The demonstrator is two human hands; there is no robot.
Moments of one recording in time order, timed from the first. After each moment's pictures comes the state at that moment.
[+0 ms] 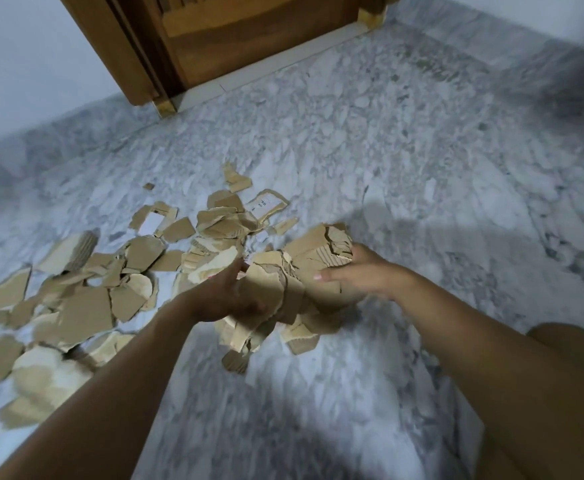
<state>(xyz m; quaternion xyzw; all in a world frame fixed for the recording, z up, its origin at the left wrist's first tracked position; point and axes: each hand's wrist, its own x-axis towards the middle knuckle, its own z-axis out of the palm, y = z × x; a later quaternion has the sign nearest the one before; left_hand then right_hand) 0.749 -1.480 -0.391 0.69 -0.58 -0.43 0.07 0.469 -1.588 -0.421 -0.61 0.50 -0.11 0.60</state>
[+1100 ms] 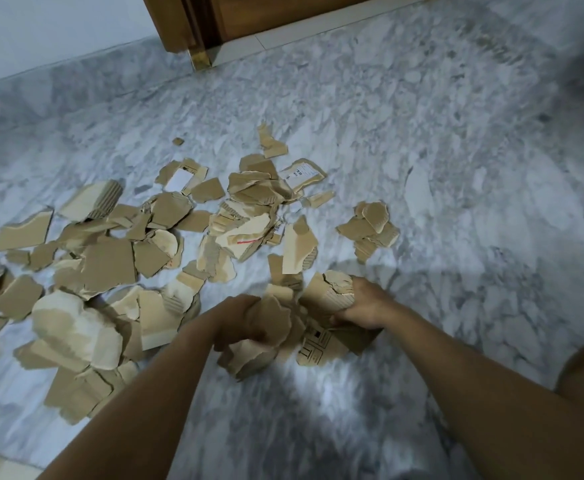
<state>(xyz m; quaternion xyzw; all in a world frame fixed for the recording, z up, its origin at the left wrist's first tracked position) 0.770 -1.401 -0.471 0.72 -0.53 -0.46 -0.05 0.515 -1.519 -0.484 -0.71 0.55 0.13 0.43</state>
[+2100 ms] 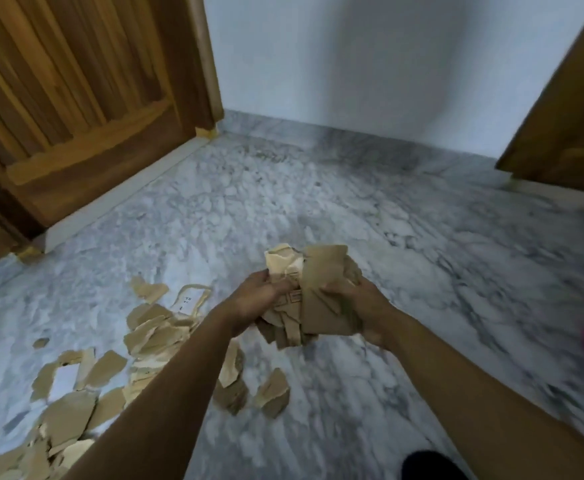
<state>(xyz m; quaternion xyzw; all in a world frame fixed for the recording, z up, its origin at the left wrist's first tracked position) 0.649 -1.535 -0.263 0.49 -0.57 -0.64 0.17 0.450 -1.469 -0.297 -0.29 0.58 -0.48 0.59</state>
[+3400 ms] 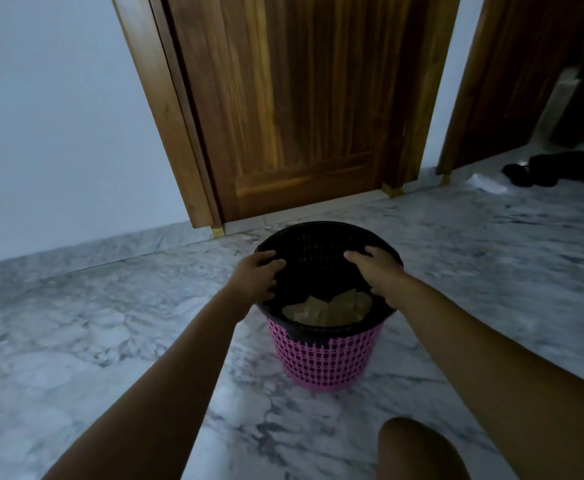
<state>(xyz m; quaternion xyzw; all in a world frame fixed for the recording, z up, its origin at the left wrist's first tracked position) -0.001 -1.303 -0.168 0.30 -0.72 -0.62 0.07 -0.130 -1.114 -0.180 -0.03 0.80 -0.54 0.25</state>
